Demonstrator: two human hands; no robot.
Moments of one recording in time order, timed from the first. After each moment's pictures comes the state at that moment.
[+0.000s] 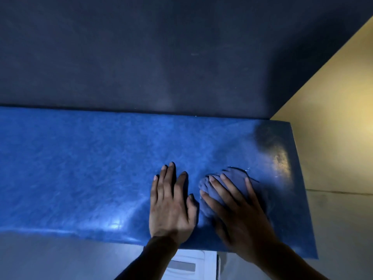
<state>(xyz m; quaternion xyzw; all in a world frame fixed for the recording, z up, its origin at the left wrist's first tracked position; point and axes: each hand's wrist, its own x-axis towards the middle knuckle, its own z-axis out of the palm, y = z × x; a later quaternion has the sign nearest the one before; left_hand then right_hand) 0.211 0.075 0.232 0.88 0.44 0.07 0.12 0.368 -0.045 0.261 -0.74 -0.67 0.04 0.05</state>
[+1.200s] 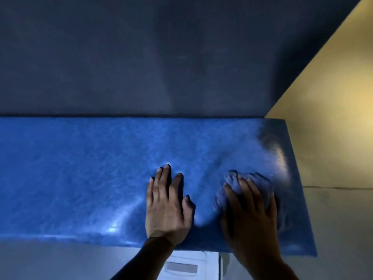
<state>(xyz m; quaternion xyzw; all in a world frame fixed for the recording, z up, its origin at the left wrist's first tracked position) 0.210 0.075 0.227 0.89 0.44 0.09 0.10 0.356 -0.058 0.264 -0.88 -0.47 0.01 0.09</state>
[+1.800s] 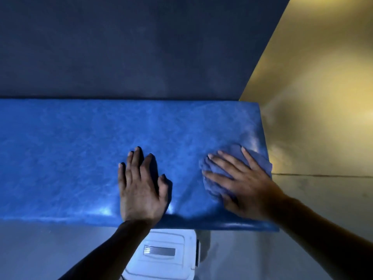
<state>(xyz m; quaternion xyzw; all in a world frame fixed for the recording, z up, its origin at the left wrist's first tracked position) 0.232 0.050 0.231 0.85 0.50 0.10 0.09 0.474 -0.096 0.254 -0.68 -0.74 0.03 0.03</state>
